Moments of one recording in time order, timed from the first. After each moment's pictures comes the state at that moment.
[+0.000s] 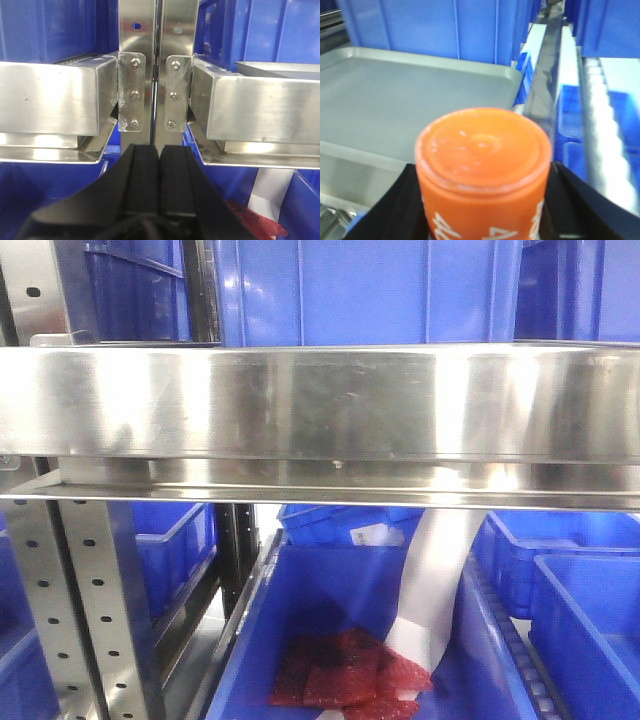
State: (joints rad) left arm -0.15 -0.01 0.03 -0.07 0.07 0.03; right arm 0.20 0.57 -0.53 -0.04 0.32 0.11
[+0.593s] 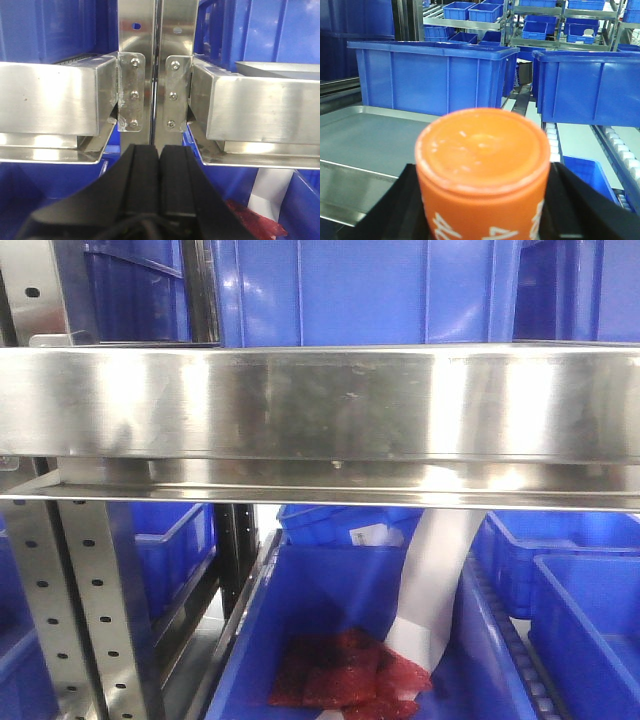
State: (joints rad) left arm -0.15 -0.01 0.03 -0.07 0.07 0.03; right arm 0.20 0.14 -0.52 -0.11 0.48 0.11
